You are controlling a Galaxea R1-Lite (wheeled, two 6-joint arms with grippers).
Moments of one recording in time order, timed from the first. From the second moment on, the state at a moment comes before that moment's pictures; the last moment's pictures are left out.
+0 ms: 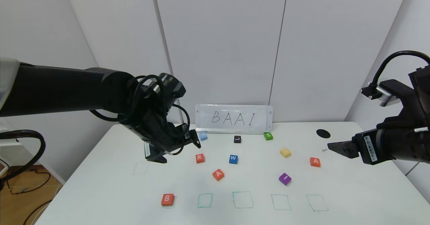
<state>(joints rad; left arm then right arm) -0.43 2.00 -1.63 0.74 0.01 -0.82 0.39 1.45 -1.06 0.32 -0.22 0.06</state>
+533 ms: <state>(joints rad) -0.54 2.22 -2.00 1.00 0.01 -1.02 0.40 1.42 -1.05 0.32 -0.22 0.06</state>
